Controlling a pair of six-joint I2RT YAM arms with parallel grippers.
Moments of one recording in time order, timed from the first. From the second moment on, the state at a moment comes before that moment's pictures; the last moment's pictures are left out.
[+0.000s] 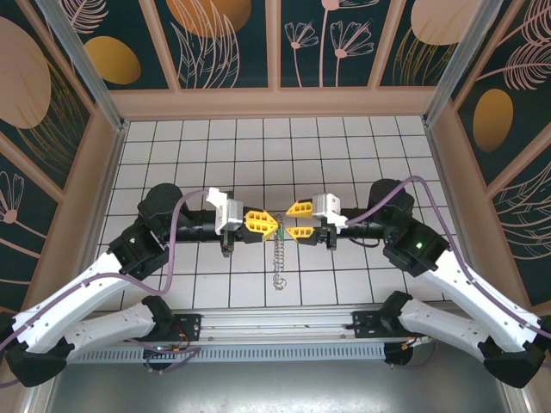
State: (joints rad) left arm -0.88 0.90 0.99 -0.08 0.70 0.09; right arm 0.82 0.85 0.95 -0.23 -0.69 -0.35
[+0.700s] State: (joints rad) left arm -0.88 0.90 0.99 -0.10 0.70 0.09; right arm 0.83 0.86 0.96 -0.22 -0.74 -0.34
